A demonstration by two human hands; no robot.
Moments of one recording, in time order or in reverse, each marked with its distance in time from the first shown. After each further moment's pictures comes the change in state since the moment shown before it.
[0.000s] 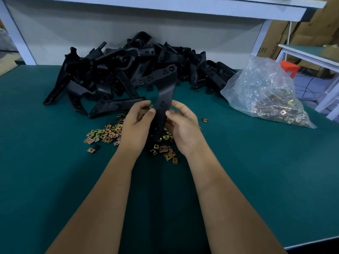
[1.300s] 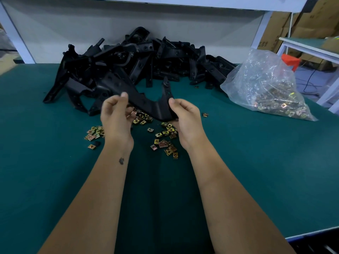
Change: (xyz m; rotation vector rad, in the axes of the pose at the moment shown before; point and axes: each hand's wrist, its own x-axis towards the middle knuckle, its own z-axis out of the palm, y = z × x) left_hand 0.007 0.012 -0.017 -0.540 0.331 -0.153; right_hand -0.004 -0.004 0.001 -0.275 0.120 -0.023
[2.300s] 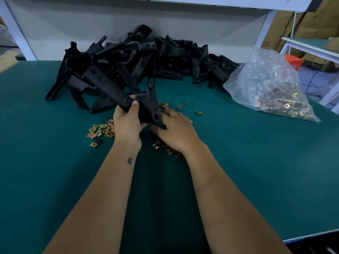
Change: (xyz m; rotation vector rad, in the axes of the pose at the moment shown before) left_hand -0.002 -0.014 0.010 0.120 0.032 -0.108; right_hand 0.005 0.024 -0.001 -1.392 -0.293 -0.293
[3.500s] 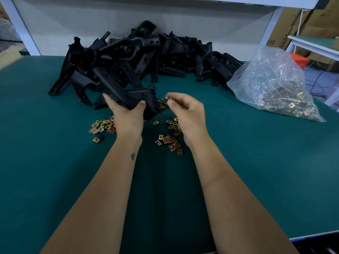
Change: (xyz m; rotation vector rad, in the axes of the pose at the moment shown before) left_hand 0.002 0.000 -0.008 0.222 0.032 0.140; right_hand -0.001 -0.007 -0.017 1.120 0.425 0.153
